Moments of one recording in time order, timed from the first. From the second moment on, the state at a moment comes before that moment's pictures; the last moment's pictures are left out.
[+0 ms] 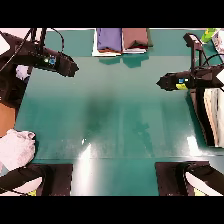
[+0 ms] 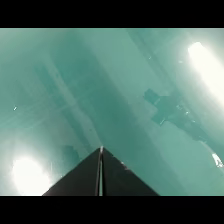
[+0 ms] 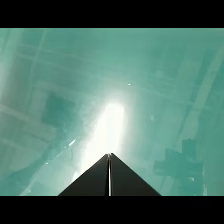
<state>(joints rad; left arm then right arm) -0.38 -1.17 1.59 1.30 -1.26 -1.41 0.20 -0.97 1.16 -1.23 1.09 1.57</state>
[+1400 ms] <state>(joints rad) 0.15 -0.77 0.98 1.63 -1.53 -1.56 0.20 -0.97 1.16 -1.22 1.09 1.57</state>
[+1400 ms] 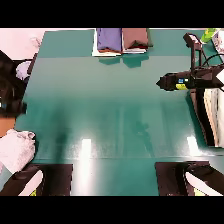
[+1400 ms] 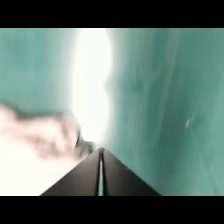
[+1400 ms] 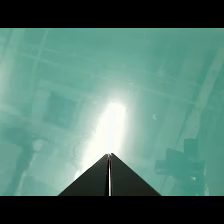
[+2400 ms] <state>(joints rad) 0.39 -0.72 0.58 1.82 -1.35 -1.60 0.20 -0.97 1.16 -1.22 1.09 1.57</state>
